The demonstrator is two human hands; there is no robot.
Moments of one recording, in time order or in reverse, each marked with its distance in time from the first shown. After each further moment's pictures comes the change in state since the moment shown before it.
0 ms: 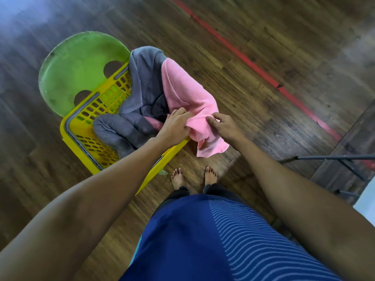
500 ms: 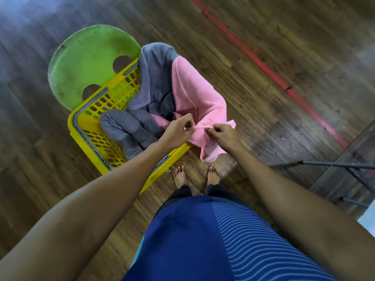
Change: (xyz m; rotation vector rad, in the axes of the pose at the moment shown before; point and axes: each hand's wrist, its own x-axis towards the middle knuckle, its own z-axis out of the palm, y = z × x) left_hand -0.016 -0.015 -0.003 -0.372 0.029 -0.117; right_hand -0.001 0.002 0.029 -0.219 0.009 0.031
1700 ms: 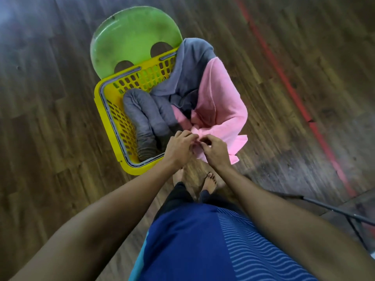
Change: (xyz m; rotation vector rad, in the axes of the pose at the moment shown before) left_hand -0.072 -0.018 0.035 0.363 0.239 -0.182; right_hand -0.019 -0.003 0.062 -0.089 -0.060 -0.207
